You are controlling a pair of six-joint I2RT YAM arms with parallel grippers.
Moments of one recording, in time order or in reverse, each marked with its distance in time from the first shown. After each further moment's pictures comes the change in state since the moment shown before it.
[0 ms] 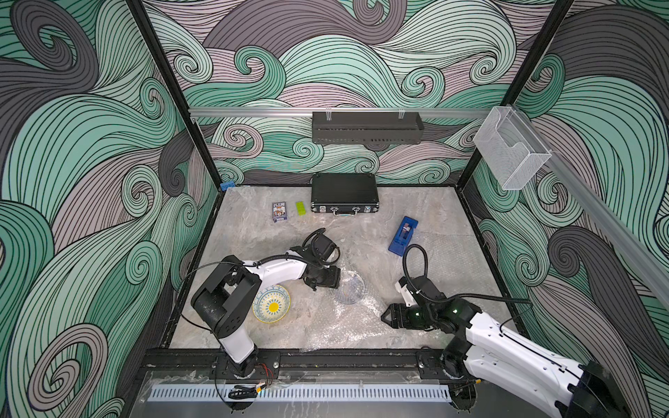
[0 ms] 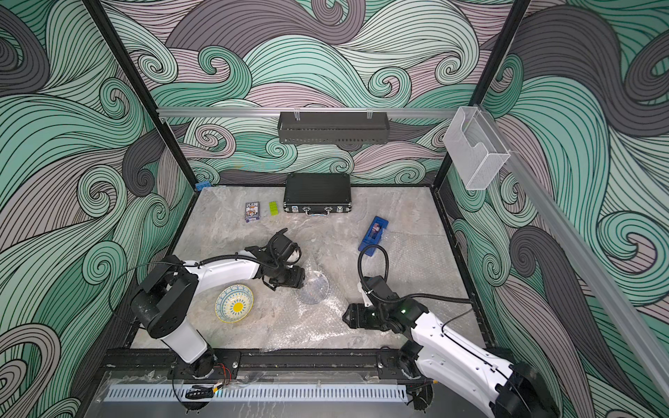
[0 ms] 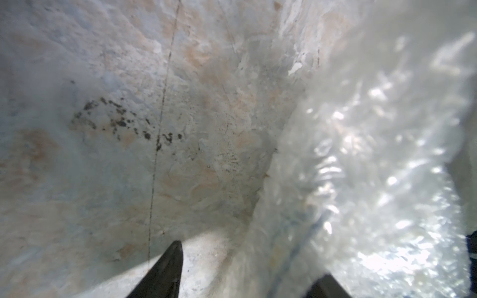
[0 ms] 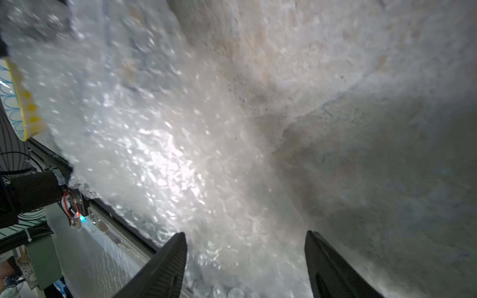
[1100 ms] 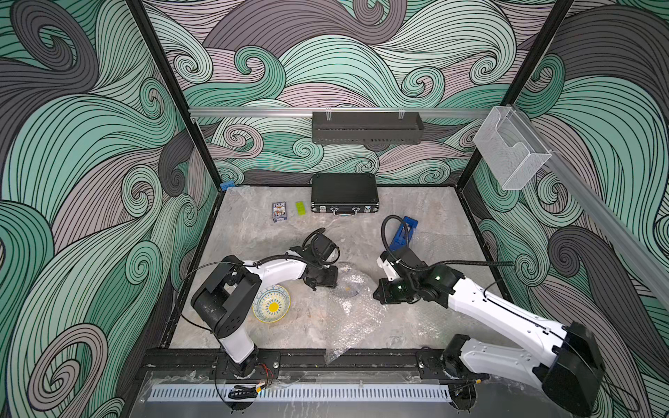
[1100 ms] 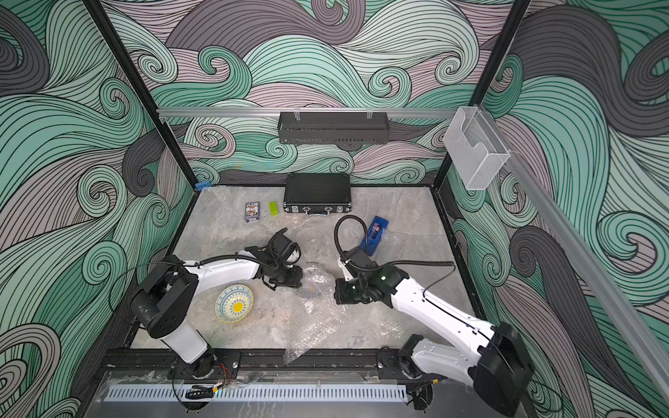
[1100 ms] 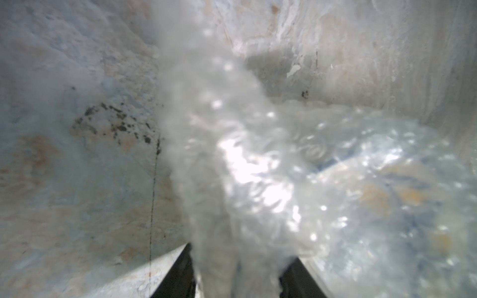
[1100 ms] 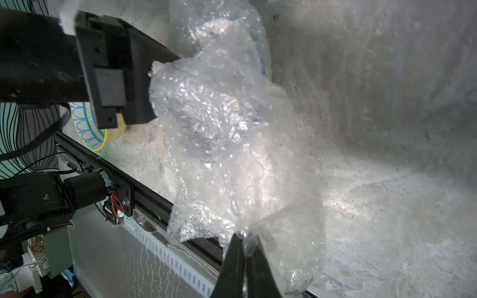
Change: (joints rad) left arm 0.000 0.000 -0.006 0.012 0.014 0.014; right arm 0.077 0.358 0.501 -0.120 0.043 -0.069
